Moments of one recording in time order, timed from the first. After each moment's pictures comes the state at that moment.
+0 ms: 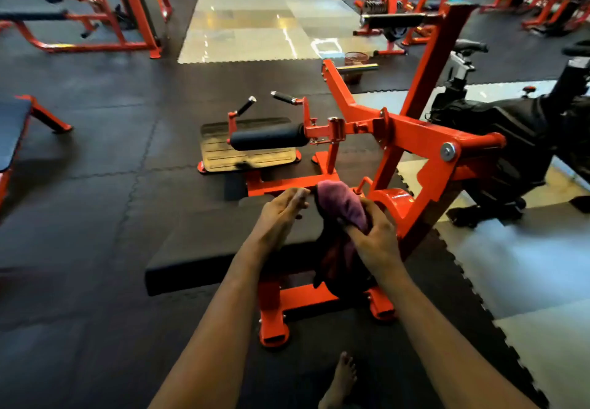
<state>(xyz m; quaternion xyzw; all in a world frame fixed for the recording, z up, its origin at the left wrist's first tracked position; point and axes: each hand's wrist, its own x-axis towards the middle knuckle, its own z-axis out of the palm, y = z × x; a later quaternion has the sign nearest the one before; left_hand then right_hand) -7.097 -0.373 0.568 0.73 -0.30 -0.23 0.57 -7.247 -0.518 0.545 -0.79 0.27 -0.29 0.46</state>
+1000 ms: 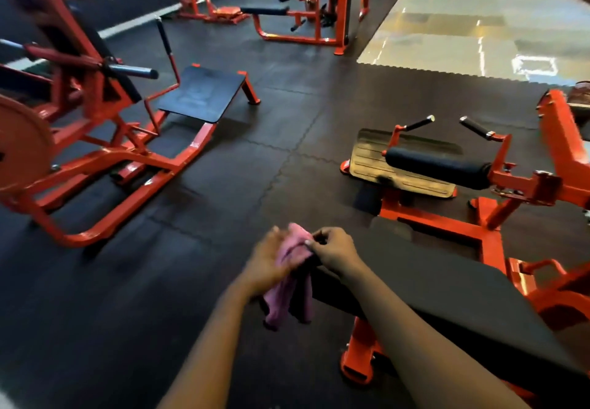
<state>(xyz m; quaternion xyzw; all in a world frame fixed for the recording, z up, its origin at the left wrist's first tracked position) -7.005 -0.100 0.500 0.88 -0.09 -0.10 0.45 -6.989 -0.281 0.512 -0.84 0.11 0.10 0.52</state>
